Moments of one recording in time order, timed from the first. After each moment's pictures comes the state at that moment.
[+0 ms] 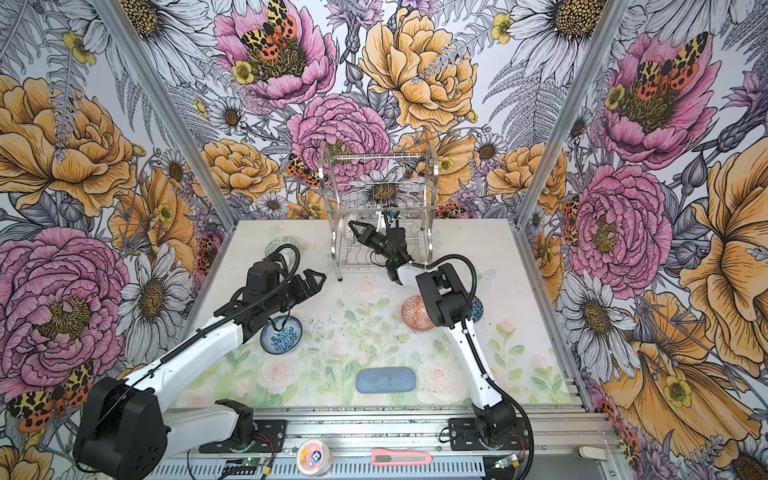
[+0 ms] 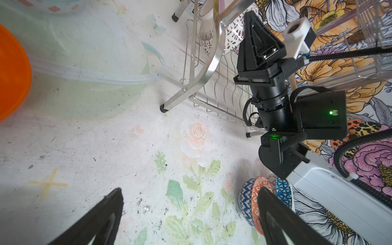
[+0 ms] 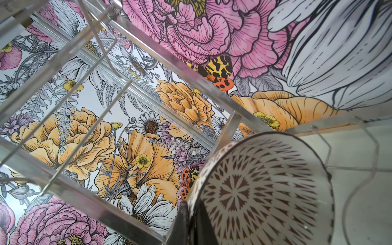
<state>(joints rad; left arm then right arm) -0.32 1.21 0.75 -0.14 0.15 -0.77 0.43 2.59 1.85 0.93 -0.49 1.06</state>
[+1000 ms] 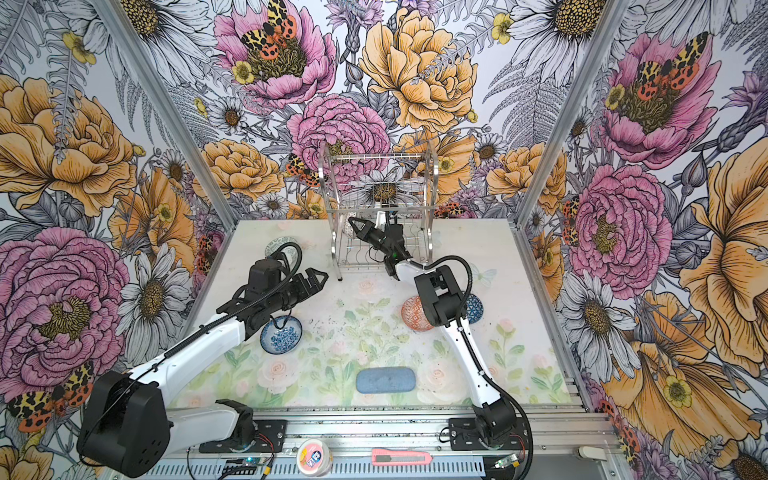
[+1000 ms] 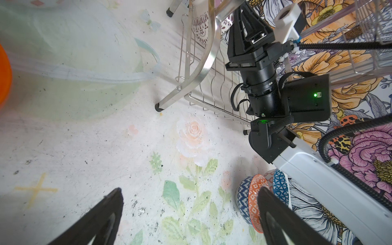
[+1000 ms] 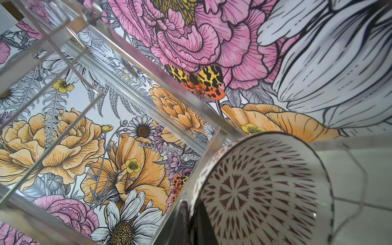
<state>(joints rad) -0.32 1.24 0.77 -0.13 0.18 -0.76 0.42 2.71 2.06 0.85 -0.49 1.02</state>
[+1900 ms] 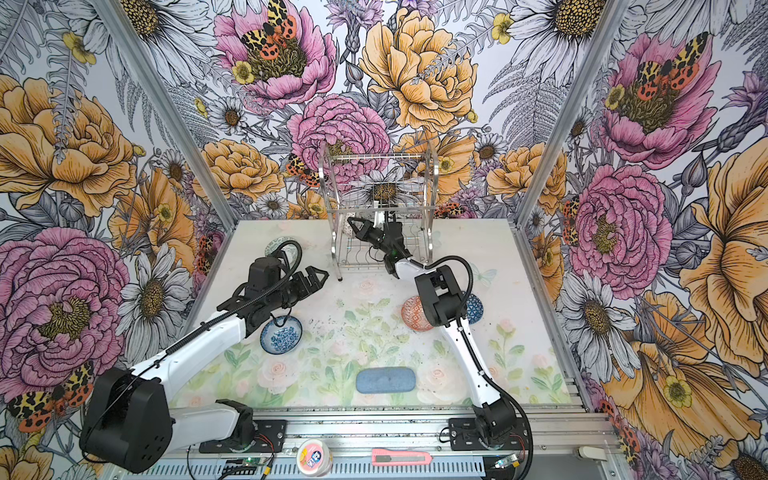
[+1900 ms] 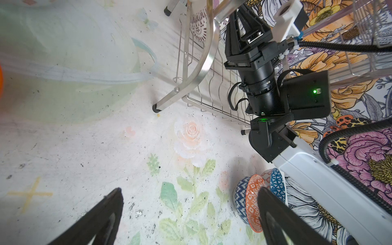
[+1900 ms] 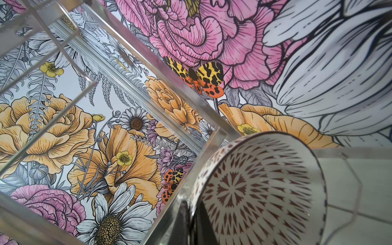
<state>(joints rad) -0.31 1.26 0.79 -0.13 0.20 -0.76 0.42 2.71 2.09 0.79 -0.51 0.93</state>
